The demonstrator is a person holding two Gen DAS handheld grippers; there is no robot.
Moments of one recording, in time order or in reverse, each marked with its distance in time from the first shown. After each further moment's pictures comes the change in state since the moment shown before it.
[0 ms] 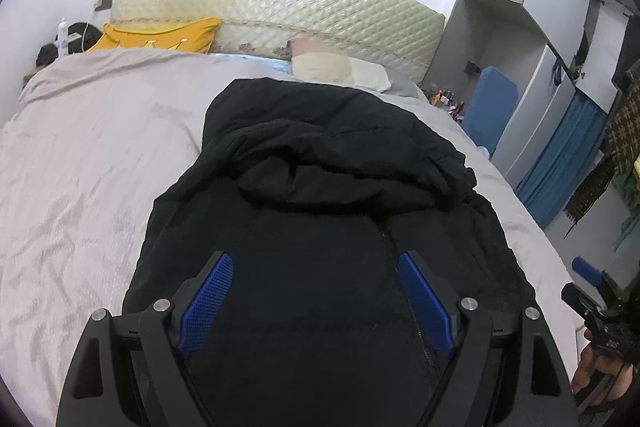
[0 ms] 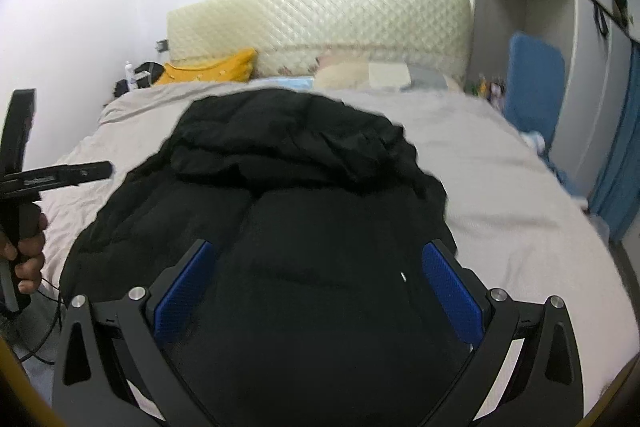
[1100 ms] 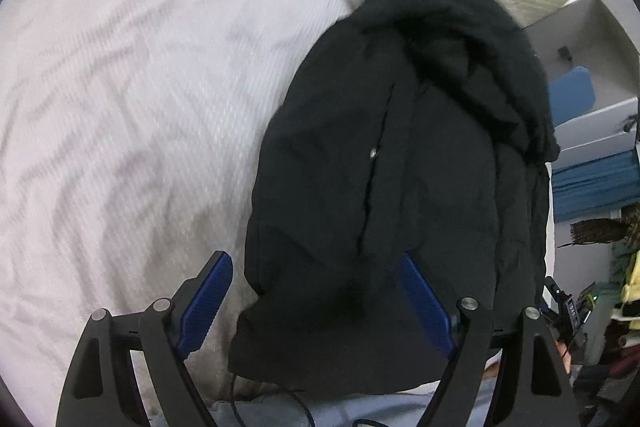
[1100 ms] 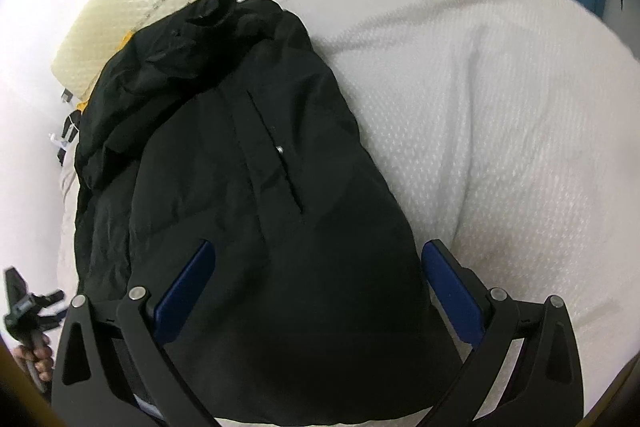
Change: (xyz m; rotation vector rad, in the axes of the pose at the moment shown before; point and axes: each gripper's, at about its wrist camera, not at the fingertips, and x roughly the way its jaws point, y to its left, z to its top) left arm 0.017 0.145 -0.046 -0.393 0.553 0.039; right arm 0.057 -0.124 -0.078 0.586 0.383 -0.007
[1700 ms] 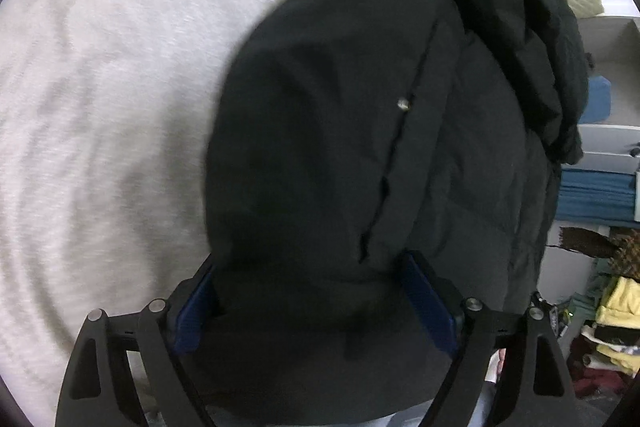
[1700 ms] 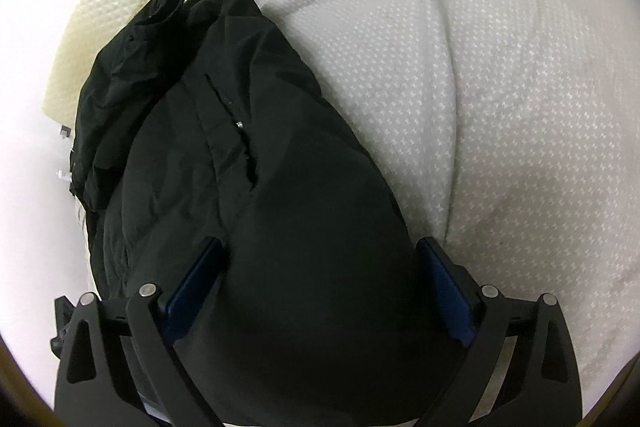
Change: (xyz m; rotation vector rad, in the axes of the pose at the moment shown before) left arm 0.066 -0.005 -0.002 -0.101 0.185 -0.069; right arm 0.026 -0.025 -0.011 0.184 0.086 0.067
